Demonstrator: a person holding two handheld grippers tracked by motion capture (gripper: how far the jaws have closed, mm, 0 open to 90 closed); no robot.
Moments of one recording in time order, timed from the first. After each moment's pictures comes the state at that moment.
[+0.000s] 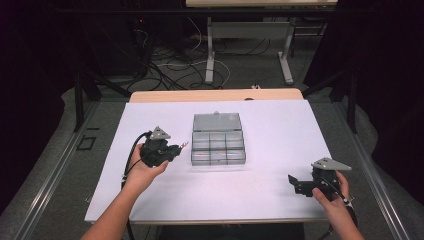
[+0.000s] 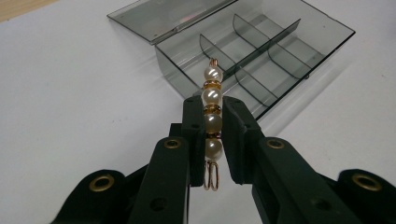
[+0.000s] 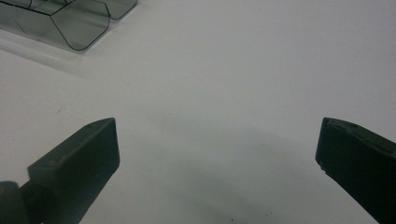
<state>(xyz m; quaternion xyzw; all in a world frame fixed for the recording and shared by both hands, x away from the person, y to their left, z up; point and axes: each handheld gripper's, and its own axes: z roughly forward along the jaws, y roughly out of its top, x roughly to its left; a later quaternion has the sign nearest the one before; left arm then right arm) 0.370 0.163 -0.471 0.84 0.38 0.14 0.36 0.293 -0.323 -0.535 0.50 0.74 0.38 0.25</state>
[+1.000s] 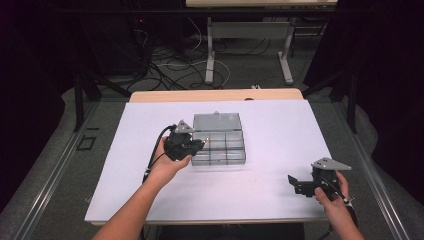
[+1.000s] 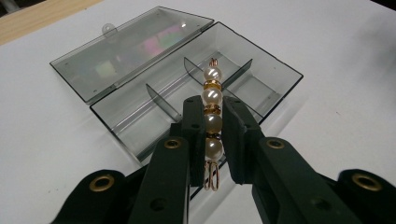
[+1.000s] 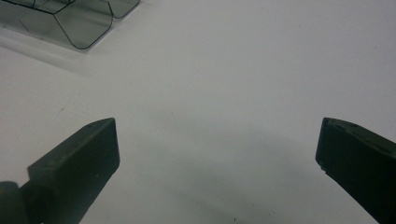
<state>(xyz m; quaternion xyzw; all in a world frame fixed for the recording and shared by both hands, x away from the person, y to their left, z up) 0.381 0.102 -0.461 0.84 0.35 0.12 0.39 0.294 -0.323 -0.535 0.49 0.74 0.38 0.24</state>
